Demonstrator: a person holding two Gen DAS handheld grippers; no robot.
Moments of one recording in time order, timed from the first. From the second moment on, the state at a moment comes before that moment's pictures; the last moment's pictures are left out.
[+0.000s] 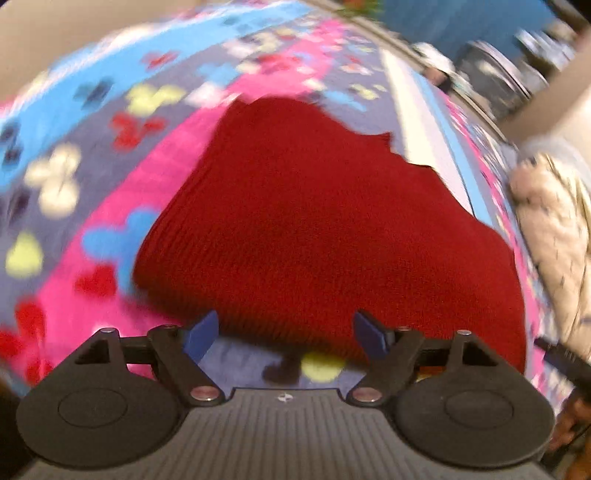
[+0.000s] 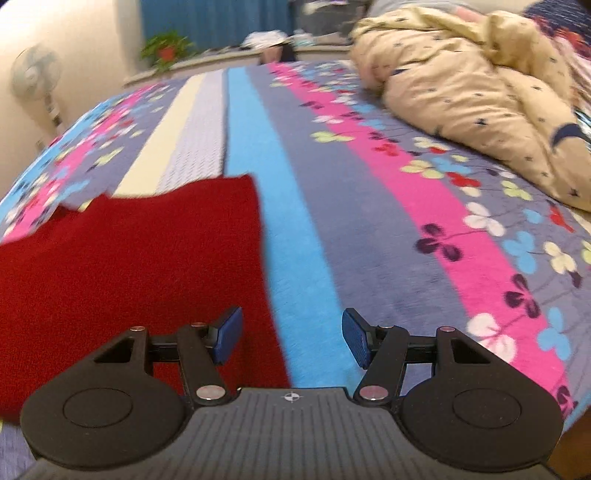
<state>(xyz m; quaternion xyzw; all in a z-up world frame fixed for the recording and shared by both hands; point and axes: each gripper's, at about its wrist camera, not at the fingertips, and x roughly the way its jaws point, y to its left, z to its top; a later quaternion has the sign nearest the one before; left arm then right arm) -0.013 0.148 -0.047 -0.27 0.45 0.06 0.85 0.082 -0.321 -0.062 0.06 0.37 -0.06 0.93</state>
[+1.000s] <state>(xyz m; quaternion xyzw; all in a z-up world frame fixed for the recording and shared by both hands) -0.001 0.193 -0.080 -0.46 0.38 0.20 0.78 0.072 -0.372 -0.044 0.12 0.33 -0.12 0.93</state>
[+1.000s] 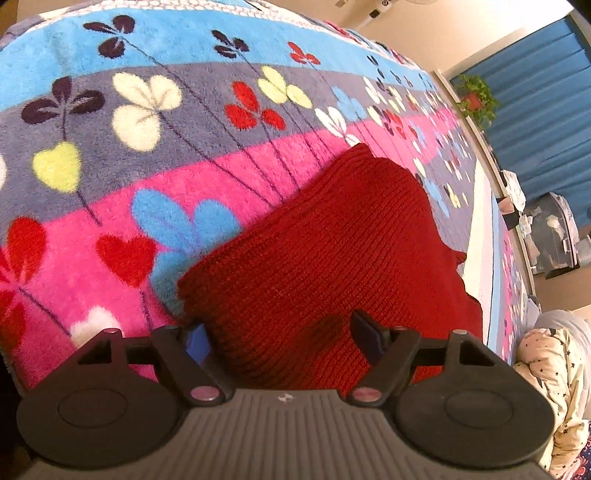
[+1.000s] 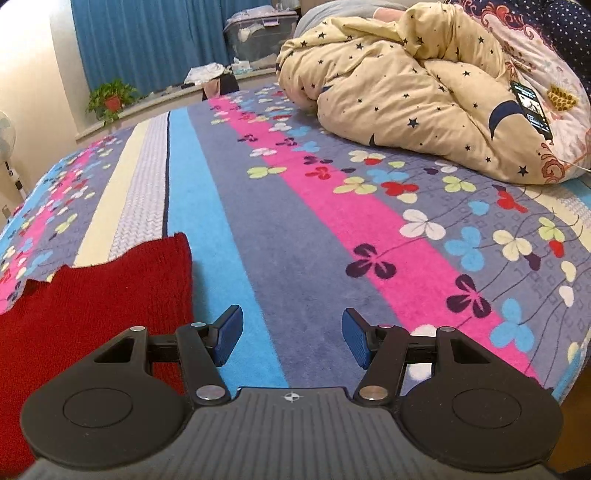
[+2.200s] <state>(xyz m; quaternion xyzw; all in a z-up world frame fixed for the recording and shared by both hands) -0.002 0.182 -0.066 -0.39 0.36 0.19 0.83 0.070 -0.379 -0.042 0.14 0.33 -0.12 0.92</state>
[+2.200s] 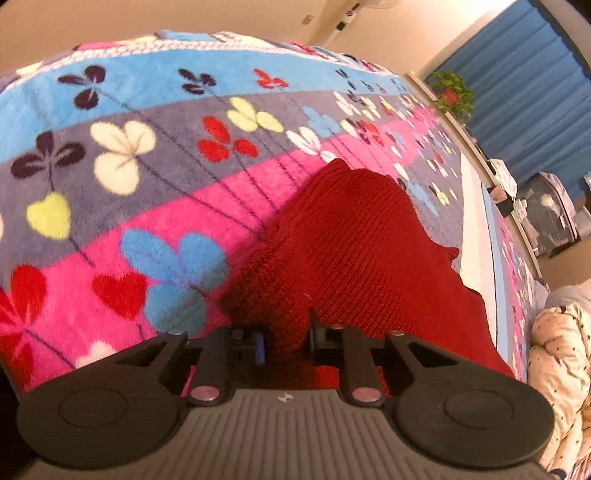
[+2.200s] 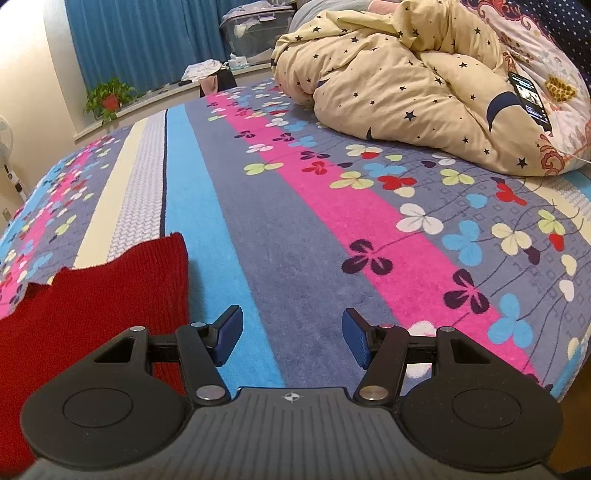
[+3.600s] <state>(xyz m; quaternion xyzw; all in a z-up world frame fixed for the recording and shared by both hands) 0.025 -0.030 -0.007 0.02 0.34 -0.21 0.92 0.091 -0.323 -0.060 0.12 0.39 0.07 0.91</state>
